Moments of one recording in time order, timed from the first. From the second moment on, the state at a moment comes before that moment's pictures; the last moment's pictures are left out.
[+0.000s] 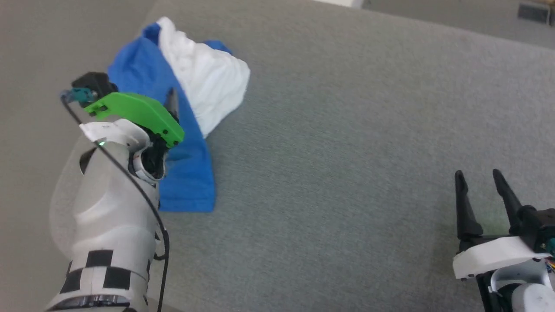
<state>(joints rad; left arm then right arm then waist) -0.83 0.09 0.07 0.85 -0.51 0.01 0.16 -0.02 -0.05 -0.13 -0.01 0.05 0.13 -0.10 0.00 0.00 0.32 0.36</state>
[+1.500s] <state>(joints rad) -1.21 0.11 -0.20 0.44 -0.73 -0.12 0.05 -0.03 -0.05 -0.03 0.25 0.20 0.13 -0.23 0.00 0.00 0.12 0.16</state>
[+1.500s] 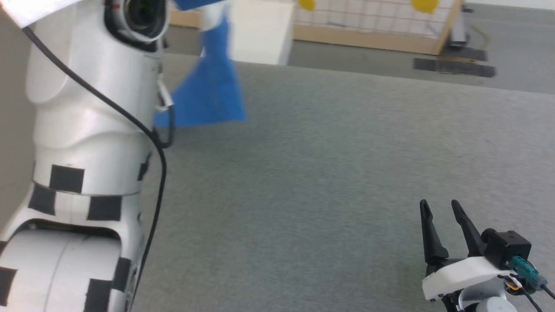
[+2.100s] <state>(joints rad) -0.96 0.07 -0.55 0.46 -0.78 -0.09 0.20 -0.06 -0.05 -0.04 0.29 0.23 0.13 -0.26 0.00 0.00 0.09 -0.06</state>
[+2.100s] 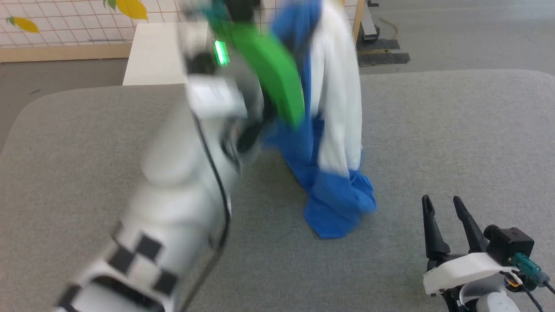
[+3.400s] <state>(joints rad) -0.21 0.32 -0.38 0.26 -0.62 0.19 -0.25 -0.01 -0.05 -0.08 0.35 0.27 0.13 -0.24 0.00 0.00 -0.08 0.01</state>
